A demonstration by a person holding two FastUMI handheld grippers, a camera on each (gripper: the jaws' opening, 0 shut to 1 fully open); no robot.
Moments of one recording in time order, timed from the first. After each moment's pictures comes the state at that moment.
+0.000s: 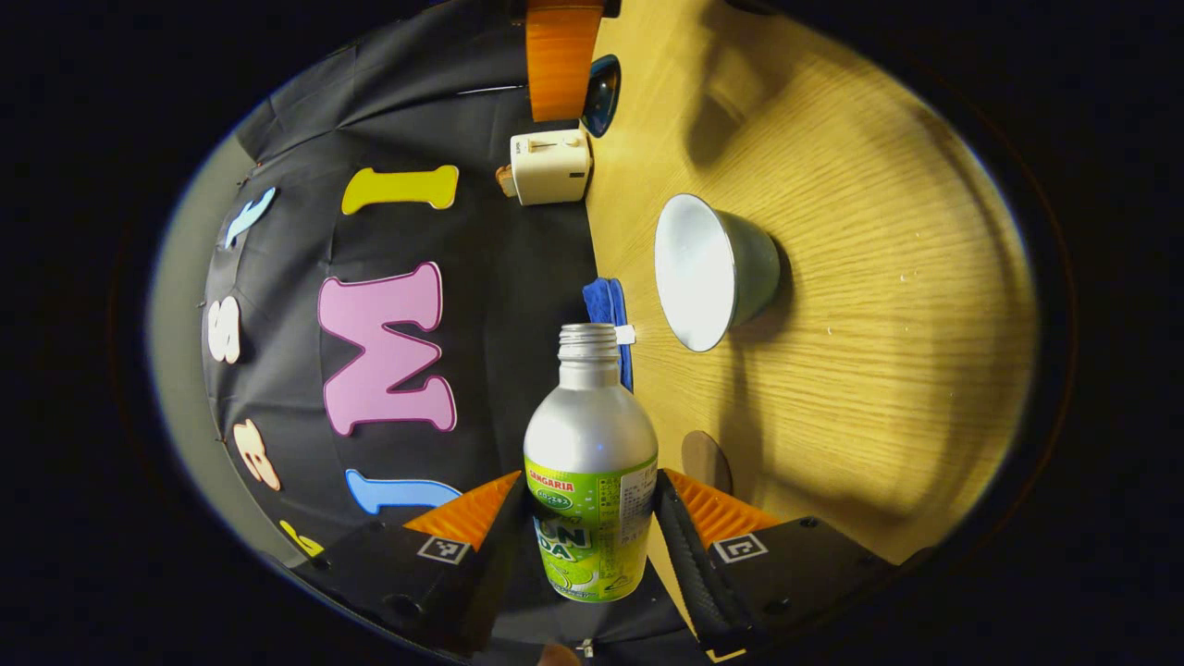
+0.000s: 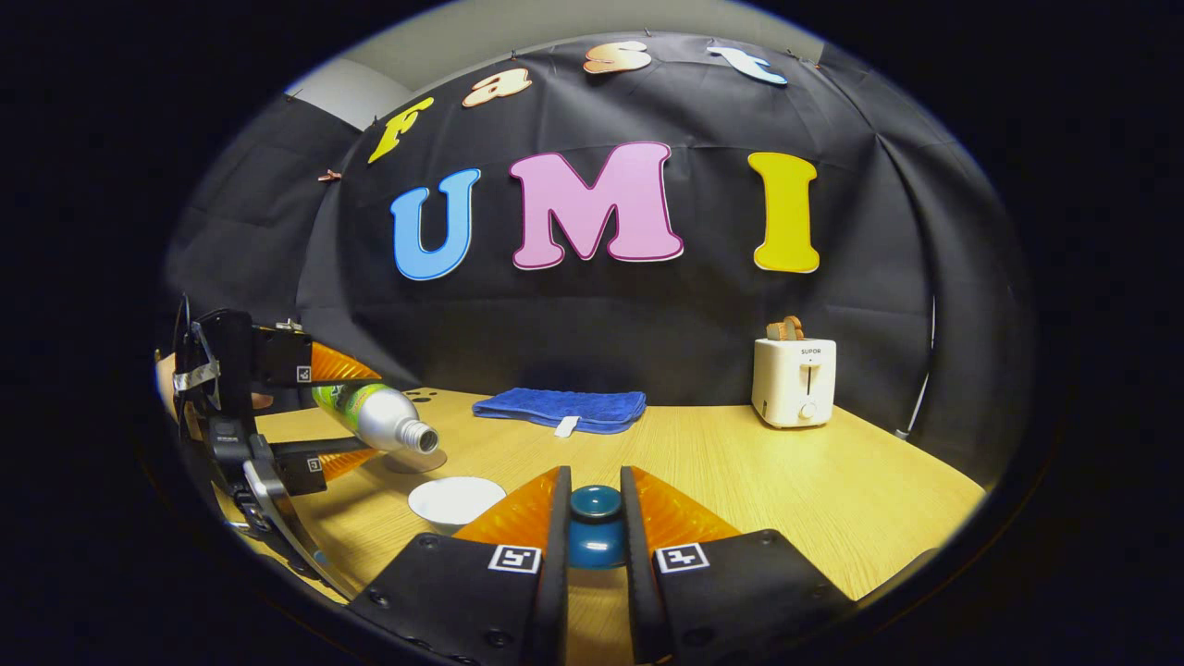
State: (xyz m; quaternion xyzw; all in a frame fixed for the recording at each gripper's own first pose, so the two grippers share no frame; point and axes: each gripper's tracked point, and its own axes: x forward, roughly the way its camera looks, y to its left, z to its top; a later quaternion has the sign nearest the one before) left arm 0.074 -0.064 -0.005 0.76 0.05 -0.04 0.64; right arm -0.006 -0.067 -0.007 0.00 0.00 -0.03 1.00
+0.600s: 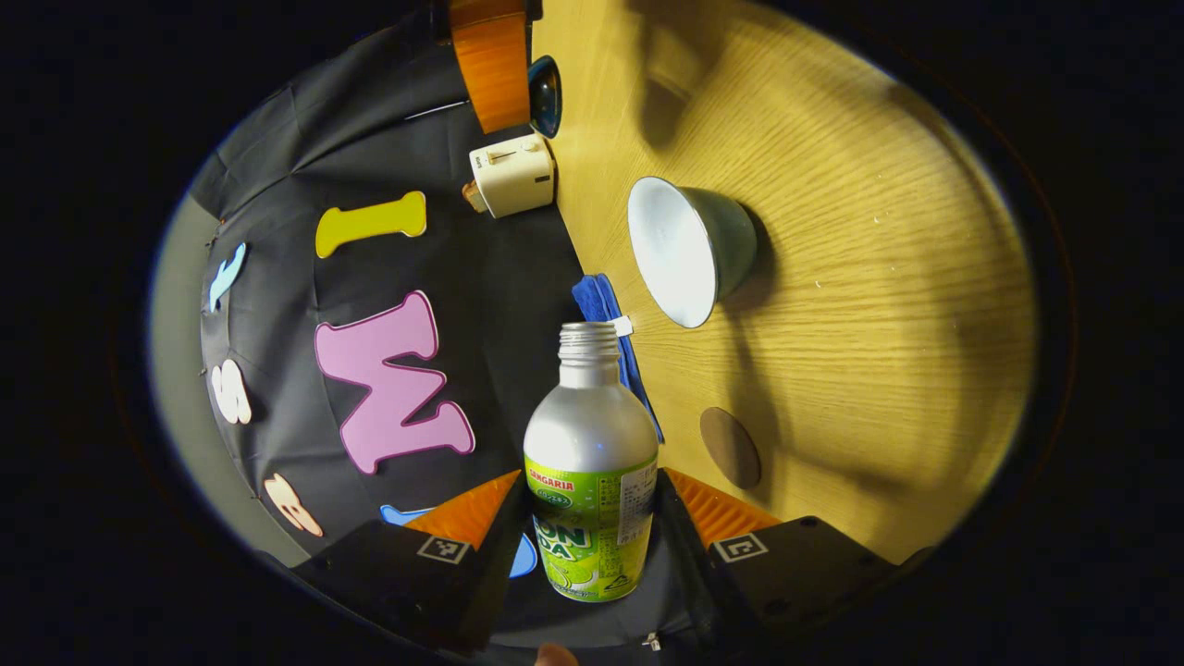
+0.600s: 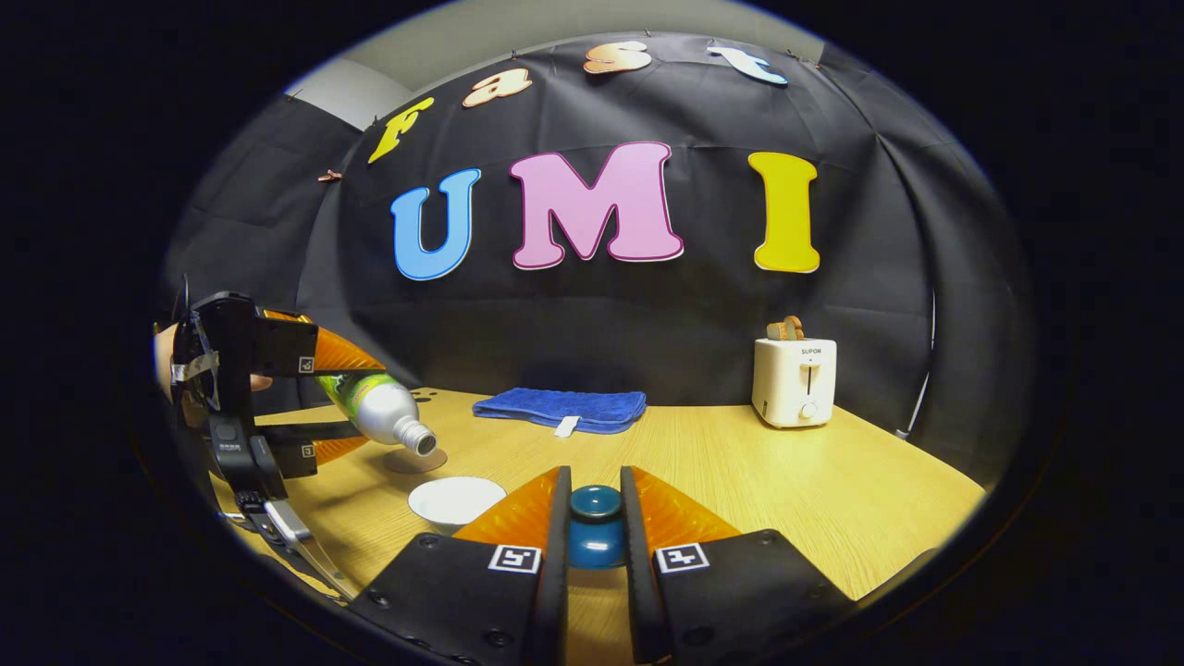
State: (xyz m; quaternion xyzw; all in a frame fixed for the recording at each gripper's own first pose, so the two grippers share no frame) left arm 0.073 -0.064 0.006 0.82 0.05 -0.04 0.57; right arm -0.006 -0.066 -0.008 0.00 -0.01 -0.03 1.00
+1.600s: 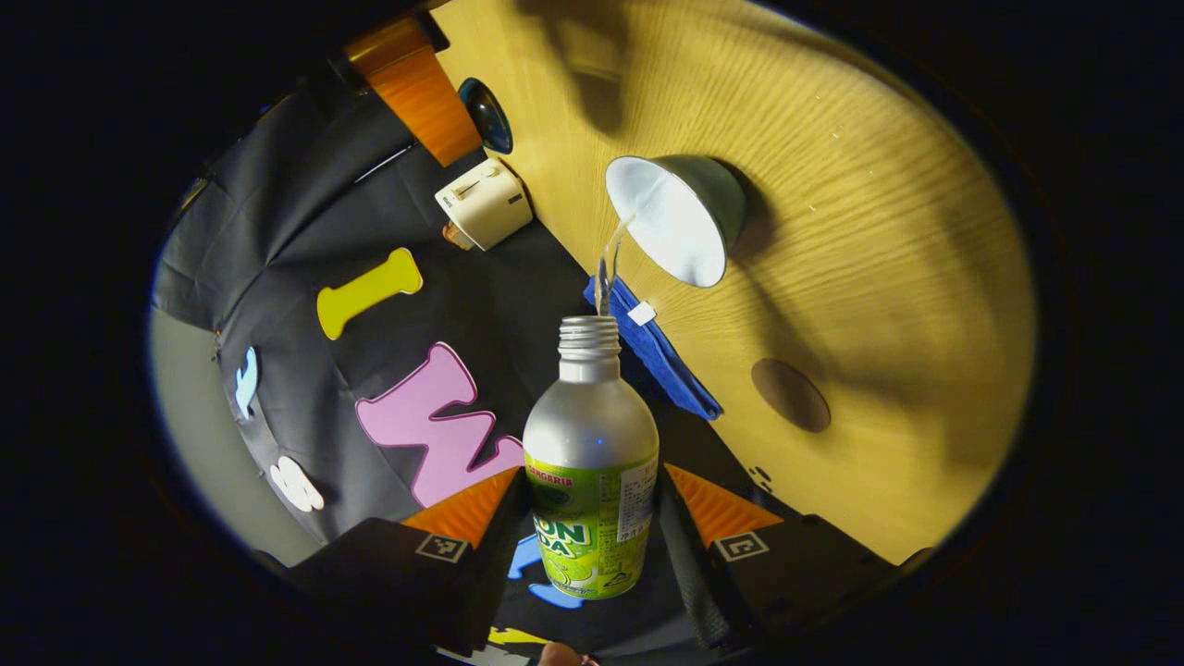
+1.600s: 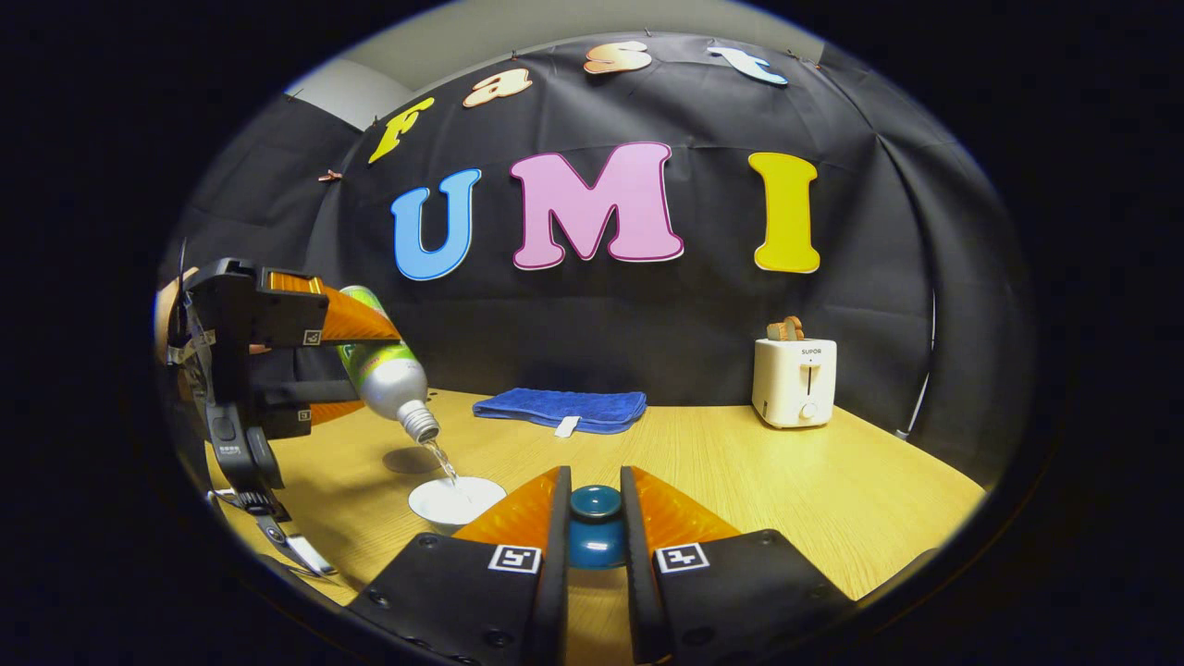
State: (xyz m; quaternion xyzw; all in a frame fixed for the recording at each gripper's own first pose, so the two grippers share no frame) left arm 0.078 -0.081 0.048 0.91 0.00 -0.01 0.42; right arm -0.005 -0.067 -0.008 0.00 -0.01 -0.03 1.00
